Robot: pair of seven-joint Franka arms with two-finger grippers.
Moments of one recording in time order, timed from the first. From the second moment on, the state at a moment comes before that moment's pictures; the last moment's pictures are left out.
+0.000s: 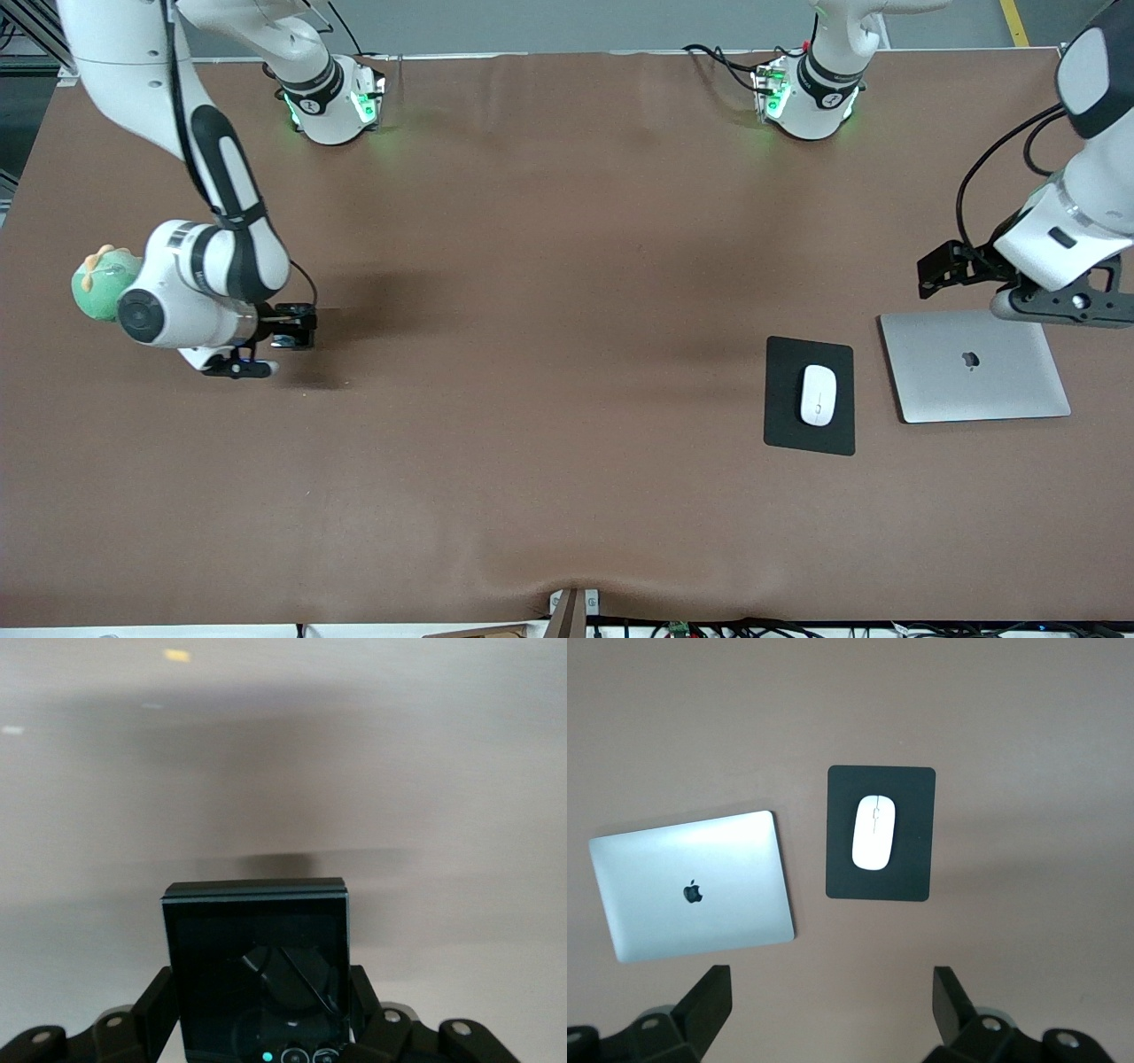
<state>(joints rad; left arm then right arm) -0.05 0.08 -0.06 -1.60 0.02 1.71 0.02 0.27 0.45 -0.35 -2.08 0.25 2.16 -0.20</state>
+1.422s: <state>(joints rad) -0.05 -0.02 -0.01 -1.57 0.01 1.54 0.07 0.11 0.45 -0.35 -2.18 0.25 2.28 -0.31</state>
